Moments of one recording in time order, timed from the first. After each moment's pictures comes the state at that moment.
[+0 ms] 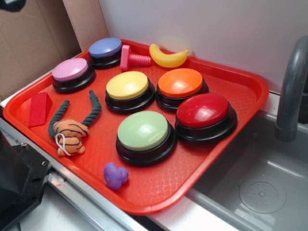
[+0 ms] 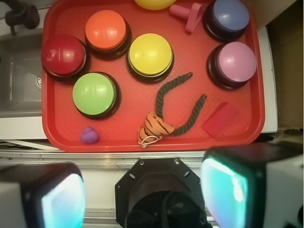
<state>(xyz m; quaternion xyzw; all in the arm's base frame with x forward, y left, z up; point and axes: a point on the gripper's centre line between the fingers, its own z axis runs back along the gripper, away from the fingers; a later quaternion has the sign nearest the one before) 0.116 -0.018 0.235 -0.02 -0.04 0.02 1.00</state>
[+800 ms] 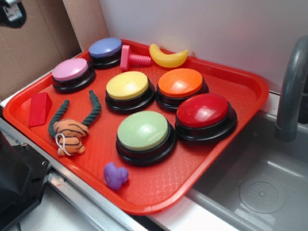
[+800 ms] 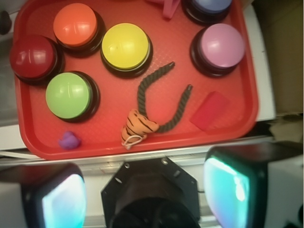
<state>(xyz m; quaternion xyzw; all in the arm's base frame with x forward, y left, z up) 0.121 0.026 0.202 -0.02 -0.04 0.10 0.99</state>
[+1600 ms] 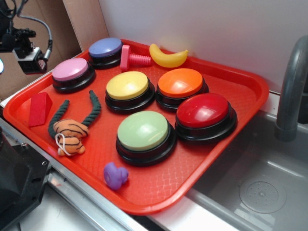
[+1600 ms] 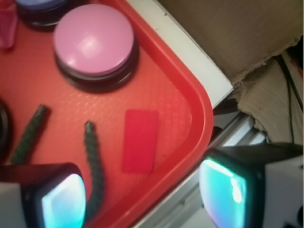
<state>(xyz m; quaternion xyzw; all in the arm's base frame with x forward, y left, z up) 0.132 0.118 0.092 0.07 -0.07 0.35 0.93</state>
